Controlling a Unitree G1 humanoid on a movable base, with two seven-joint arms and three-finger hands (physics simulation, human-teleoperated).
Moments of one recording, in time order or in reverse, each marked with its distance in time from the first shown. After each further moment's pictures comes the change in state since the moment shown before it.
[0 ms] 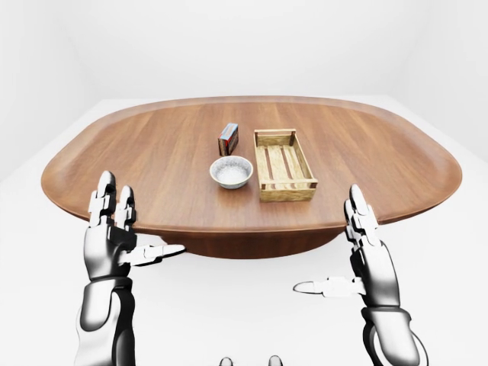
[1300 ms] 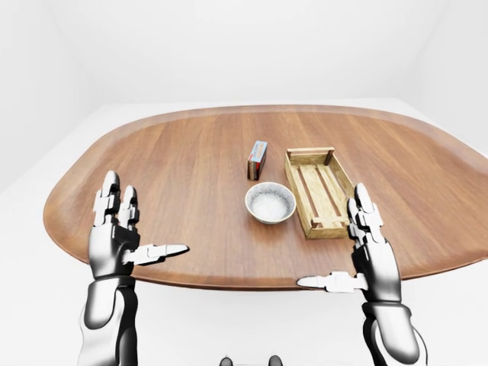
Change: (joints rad) left arm -0.003 -0.002 -0.016 0.007 0.021 0.000 0.005; right arm -0.032 0.025 -0.051 0.044 0.054 -0.022 0.014
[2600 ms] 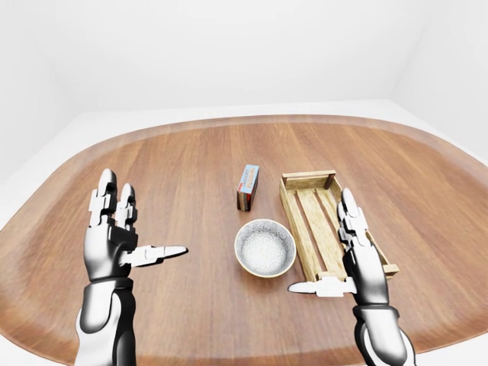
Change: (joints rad) left arm 0.011 -0.004 0.007 -0.036 -0.011 0.000 -0.011; right arm 0.019 -0.029 0.079 0.029 -0.054 -0.016 -0.043
